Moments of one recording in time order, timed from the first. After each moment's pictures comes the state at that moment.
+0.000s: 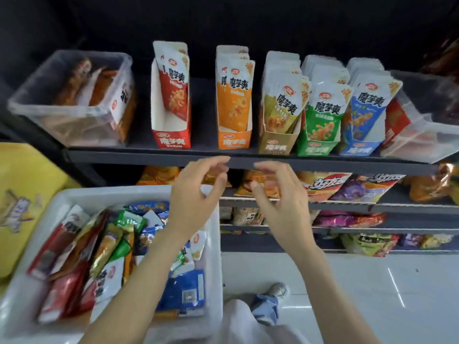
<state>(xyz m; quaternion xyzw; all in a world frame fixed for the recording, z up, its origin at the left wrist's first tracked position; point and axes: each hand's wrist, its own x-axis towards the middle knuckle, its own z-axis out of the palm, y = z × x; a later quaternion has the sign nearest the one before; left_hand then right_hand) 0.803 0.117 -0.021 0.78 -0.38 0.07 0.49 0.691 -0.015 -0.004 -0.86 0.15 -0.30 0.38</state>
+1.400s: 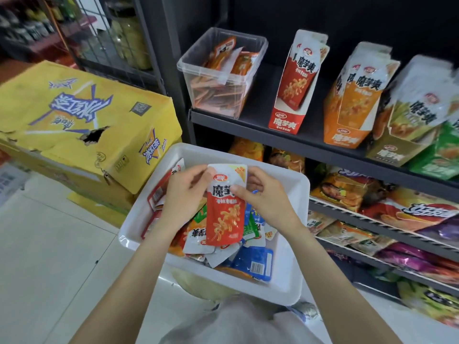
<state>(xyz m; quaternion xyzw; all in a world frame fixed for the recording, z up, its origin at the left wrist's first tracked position) 0.806 0.311 -0.040 0.84 -0.13 -0.01 0.53 0.768 0.137 -0.042 -0.81 0.03 0.00 0.58</state>
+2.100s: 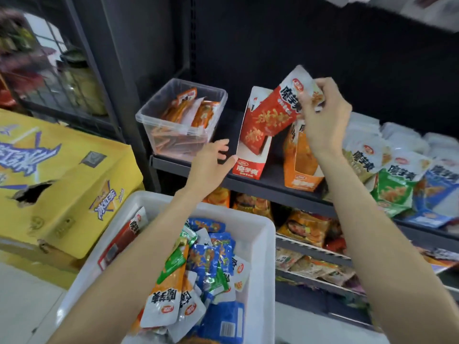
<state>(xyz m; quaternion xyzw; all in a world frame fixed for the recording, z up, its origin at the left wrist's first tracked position) 0.939 0.184 -0.015 0.85 -0.23 0.04 0.48 0.885 -0.009 0.097 -0.84 0.10 -0.43 0.30</state>
